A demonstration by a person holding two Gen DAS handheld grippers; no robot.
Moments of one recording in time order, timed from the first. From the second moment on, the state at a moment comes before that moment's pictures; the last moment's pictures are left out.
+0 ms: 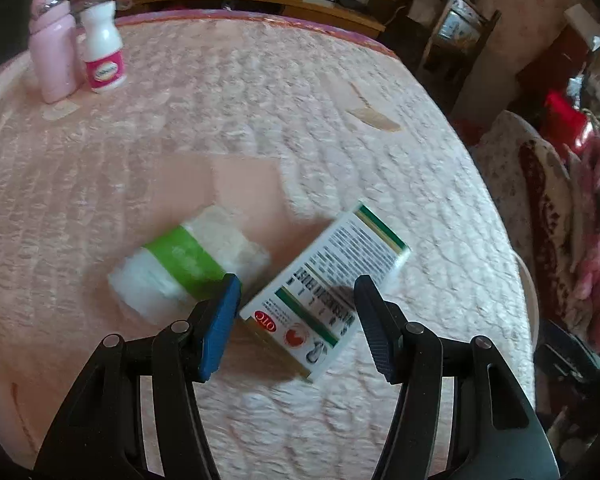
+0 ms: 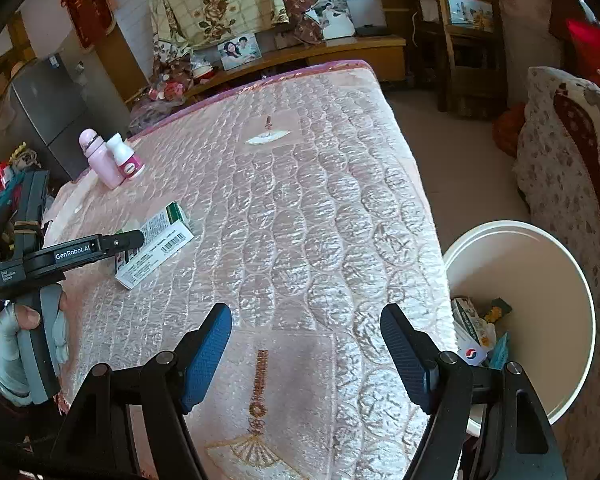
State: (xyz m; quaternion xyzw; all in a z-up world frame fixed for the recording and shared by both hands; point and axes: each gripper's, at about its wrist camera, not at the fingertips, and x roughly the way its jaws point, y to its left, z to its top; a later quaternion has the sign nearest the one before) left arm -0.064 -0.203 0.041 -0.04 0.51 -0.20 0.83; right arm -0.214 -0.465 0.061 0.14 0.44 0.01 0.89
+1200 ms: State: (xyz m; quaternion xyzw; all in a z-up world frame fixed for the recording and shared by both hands) left arm -0.049 -0.131 0.043 0.06 0.50 -0.24 0.83; right arm -0.077 -0.343 0.032 0.15 0.51 0.06 0.85
